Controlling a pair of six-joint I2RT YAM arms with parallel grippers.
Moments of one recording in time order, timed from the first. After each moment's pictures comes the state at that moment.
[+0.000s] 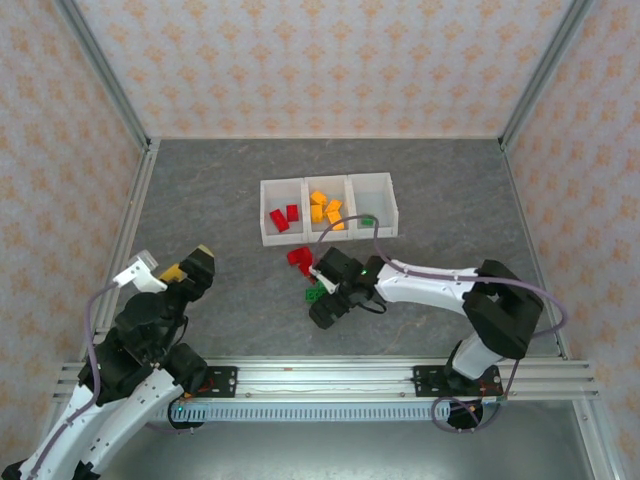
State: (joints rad) left arm -0.60 0.16 0.60 -0.68 -0.56 -0.91; right arm 0.98 1.59 0.93 -0.56 -0.07 0.20
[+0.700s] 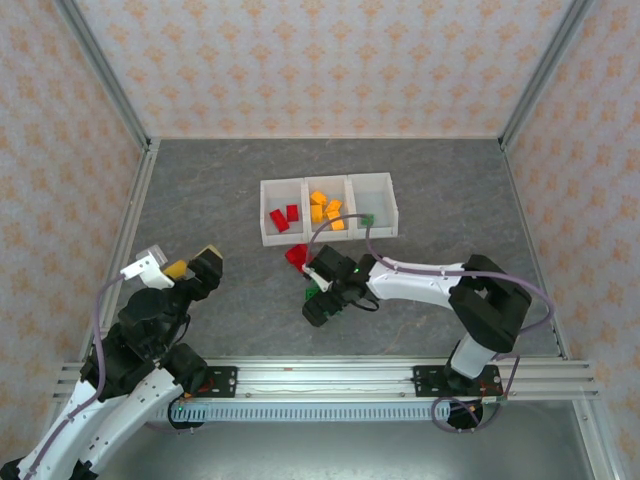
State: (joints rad) left arm -0.60 0.20 0.61 -0.65 -0.50 -0.80; right arm 0.98 1.65 0.96 -0.50 -0.10 0.21
